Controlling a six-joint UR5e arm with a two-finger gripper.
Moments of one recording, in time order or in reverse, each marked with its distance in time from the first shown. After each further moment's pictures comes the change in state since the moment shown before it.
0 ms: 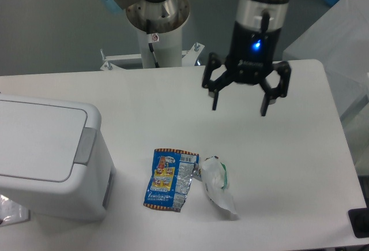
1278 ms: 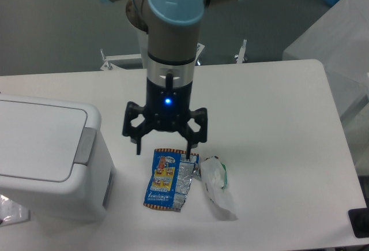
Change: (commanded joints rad) arm -0.271 -0.098 0.037 0.137 0.064 -0.356
